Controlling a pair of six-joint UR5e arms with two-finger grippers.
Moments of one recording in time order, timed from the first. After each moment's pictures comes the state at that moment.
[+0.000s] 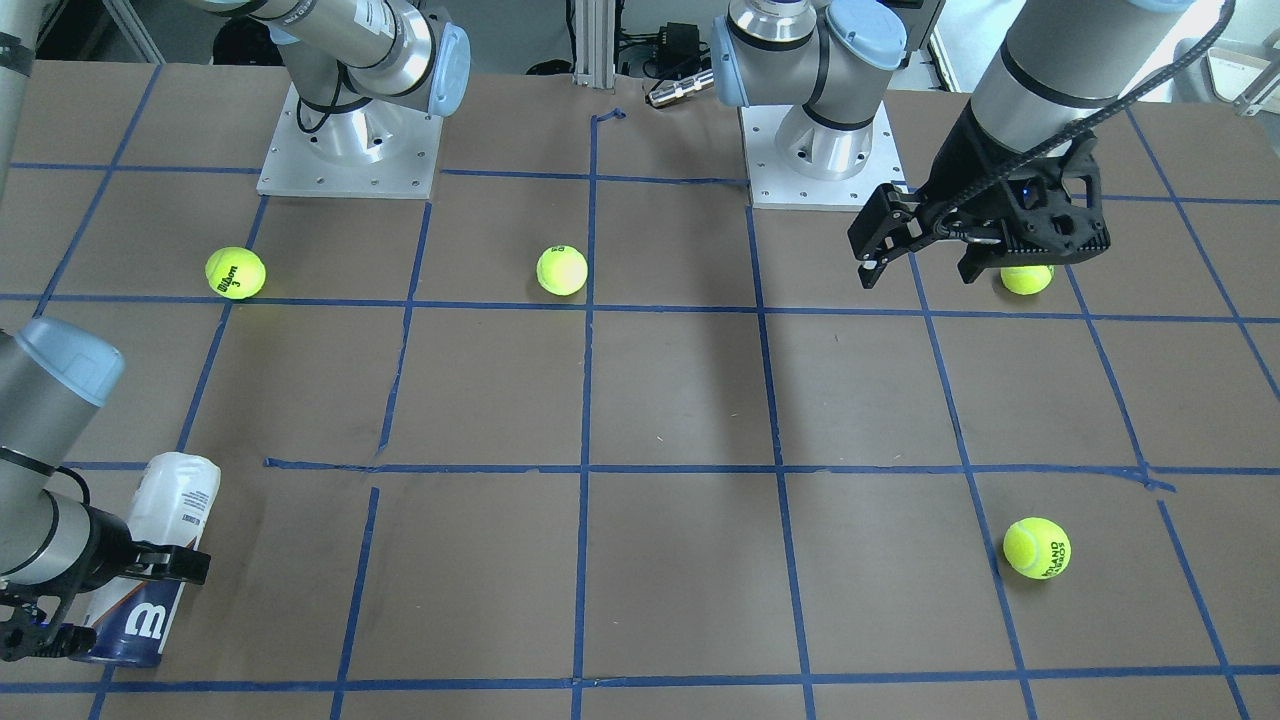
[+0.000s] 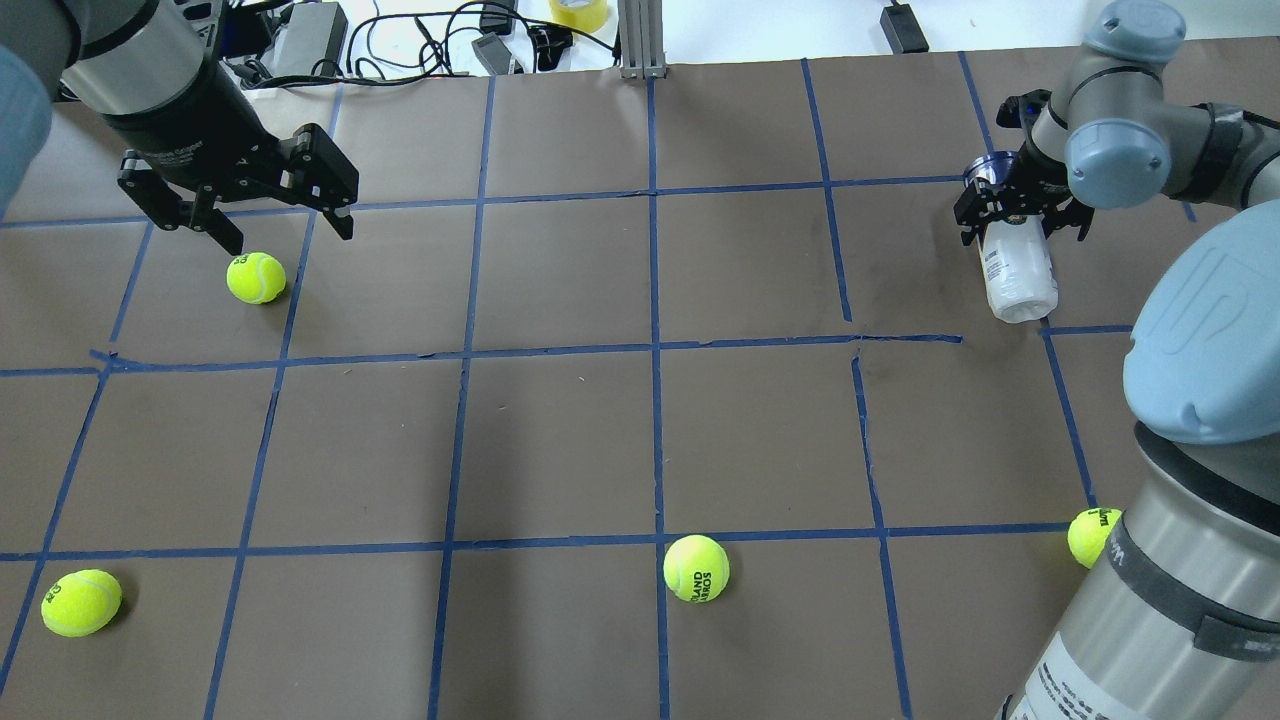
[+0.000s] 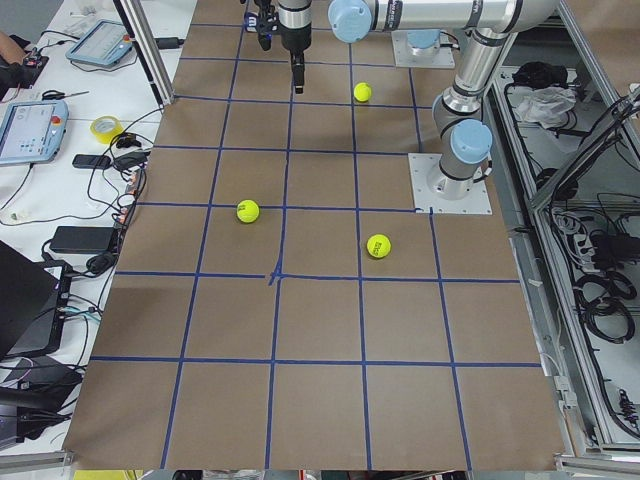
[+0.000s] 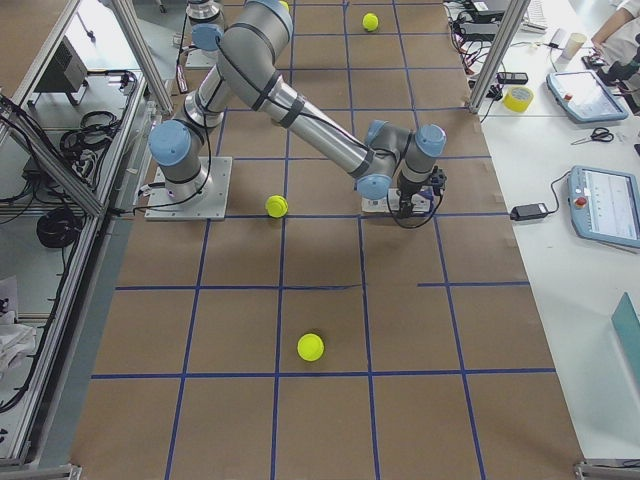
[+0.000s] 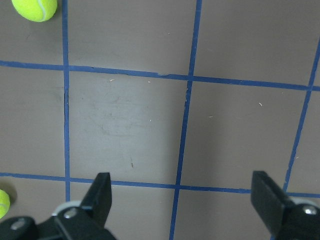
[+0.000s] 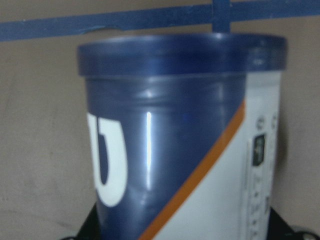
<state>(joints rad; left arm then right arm) -1.48 -1.58 -1.56 -1.58 1.56 -0.01 1.25 -0.90 1.48 -2.08 -1.57 -0.25</state>
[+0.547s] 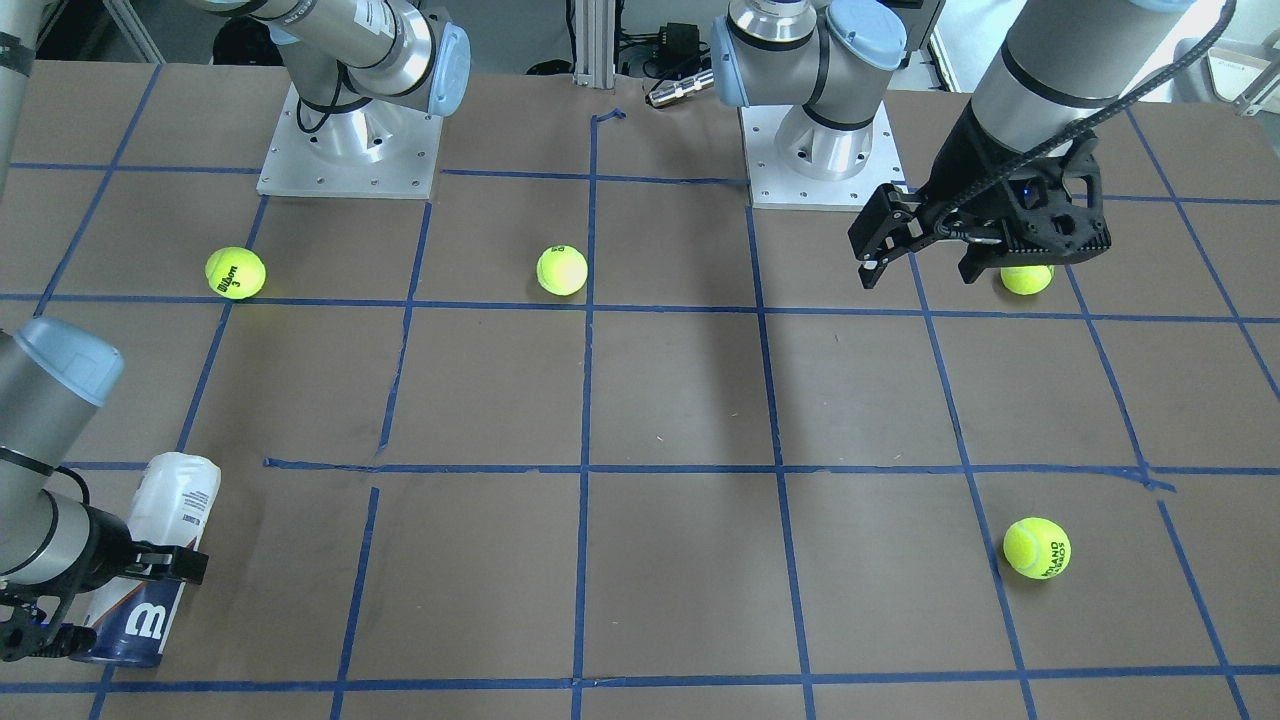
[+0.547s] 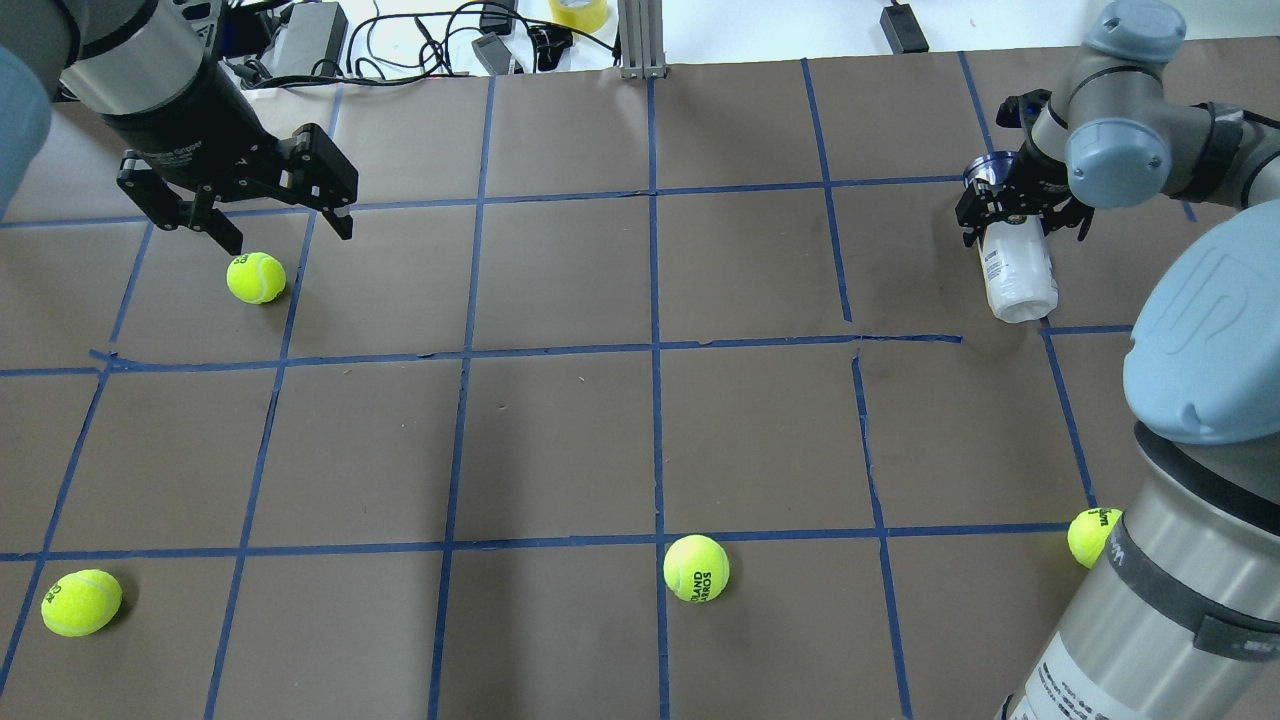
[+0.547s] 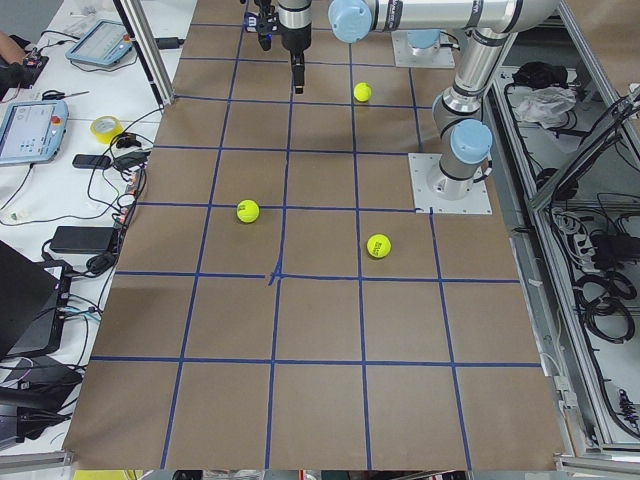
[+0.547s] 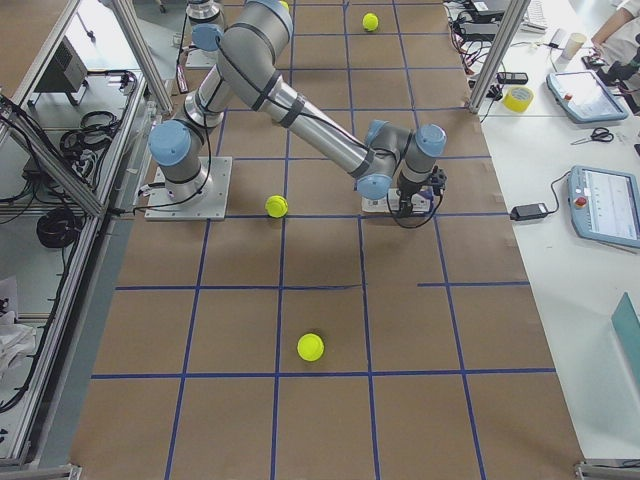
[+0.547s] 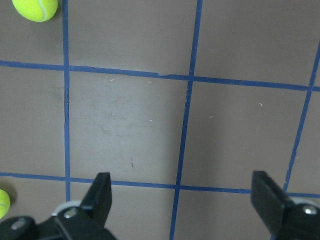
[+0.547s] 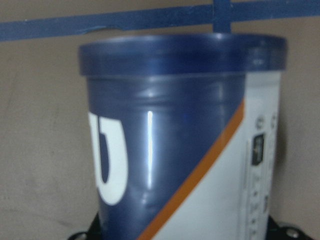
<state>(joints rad) -1.48 -1.58 -1.56 -1.58 1.56 -0.01 1.25 -0.90 1.48 -2.08 -1.57 -0.25</state>
